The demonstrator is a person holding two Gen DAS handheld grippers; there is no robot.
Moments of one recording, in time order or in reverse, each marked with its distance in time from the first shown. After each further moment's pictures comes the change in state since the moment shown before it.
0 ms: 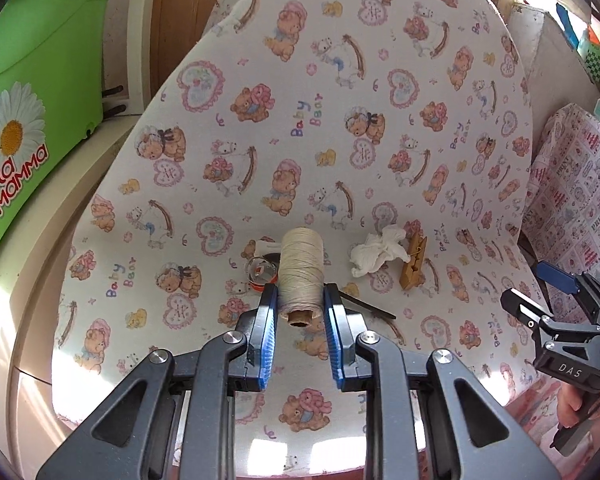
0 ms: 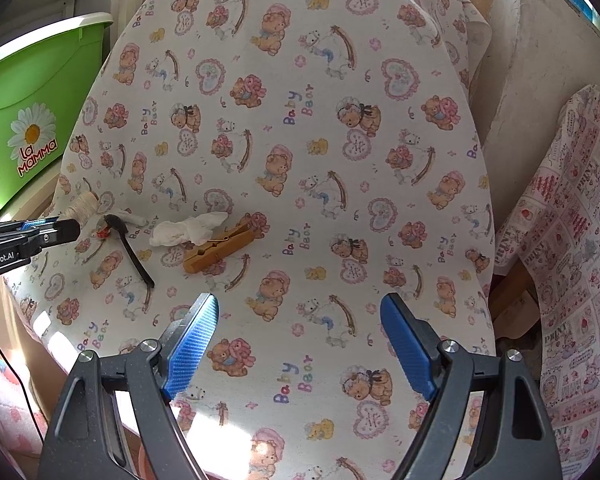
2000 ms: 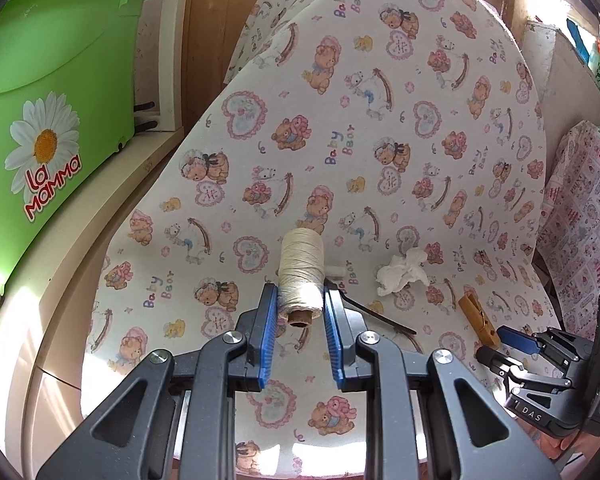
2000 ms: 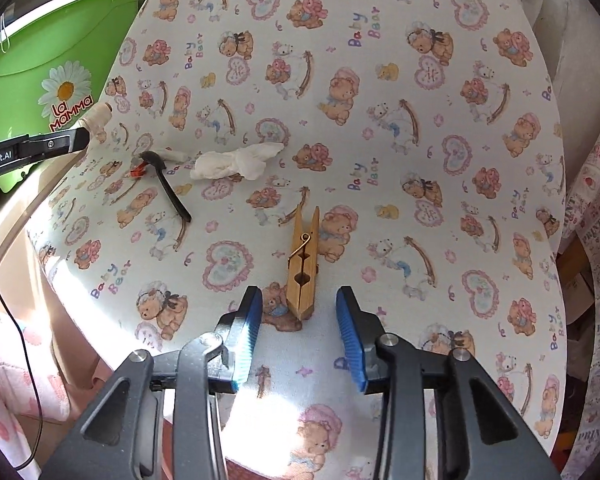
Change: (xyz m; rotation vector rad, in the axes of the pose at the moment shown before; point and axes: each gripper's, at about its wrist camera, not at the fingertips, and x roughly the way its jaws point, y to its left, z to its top) left arm -0.016 0.012 0.002 -0.037 -0.057 0.058; right arm 0.027 0.013 -0.029 -0.046 0.100 0.155
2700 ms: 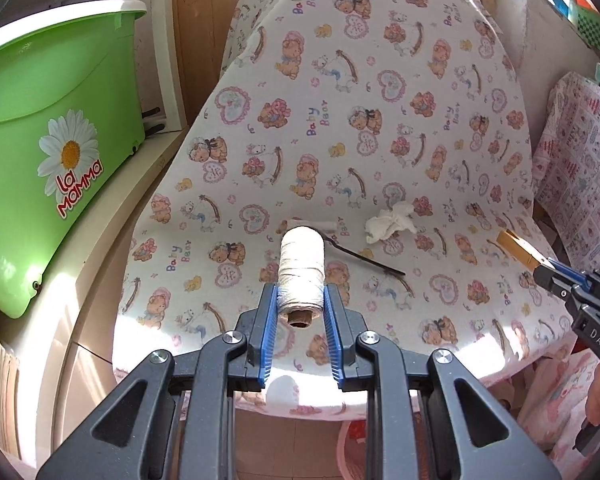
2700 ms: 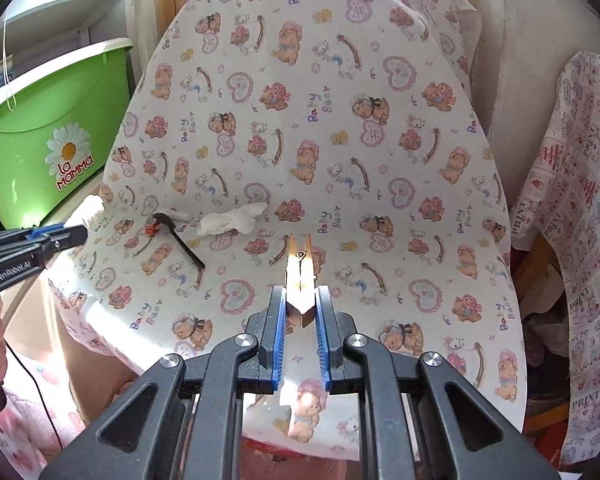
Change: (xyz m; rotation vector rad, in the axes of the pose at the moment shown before) left arm -0.042 -0.030 -0.032 0.113 0.048 0.074; right arm -0.083 -0.002 -0.006 0.120 -0.151 -0.014
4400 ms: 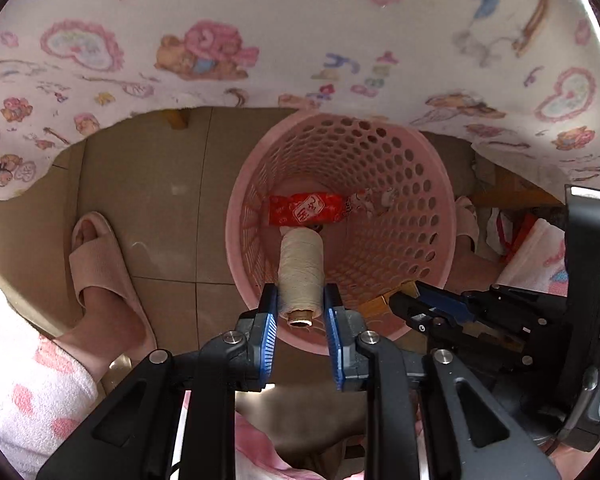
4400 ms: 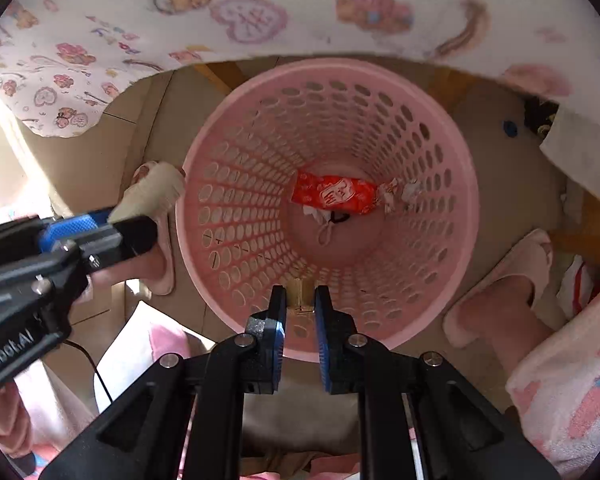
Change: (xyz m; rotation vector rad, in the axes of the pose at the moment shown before) left arm 0.112 -0.070 -0.181 -0.123 0.817 -0.193; right arm 0.135 0.029 -0.208 0.110 0.920 0.135
